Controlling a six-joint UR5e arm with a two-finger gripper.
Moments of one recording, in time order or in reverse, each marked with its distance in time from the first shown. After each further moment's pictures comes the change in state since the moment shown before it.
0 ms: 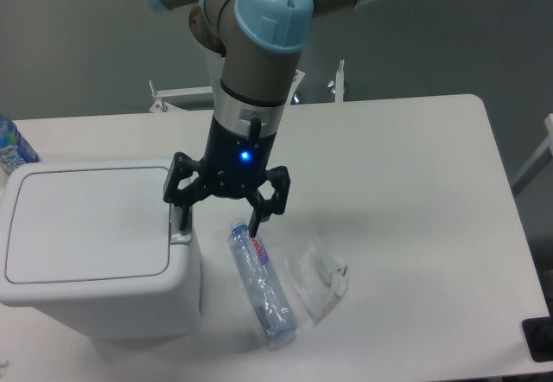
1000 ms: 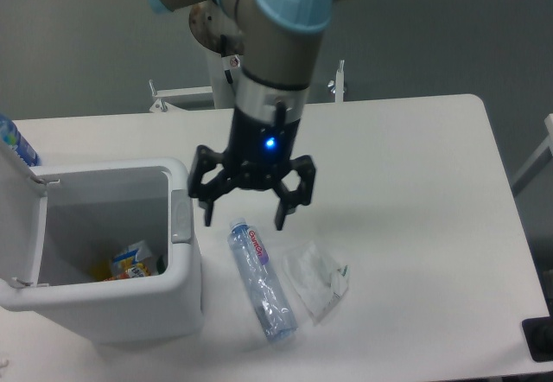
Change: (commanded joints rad) arm 0.136 0.014 0.113 -0.003 0.017 0.005
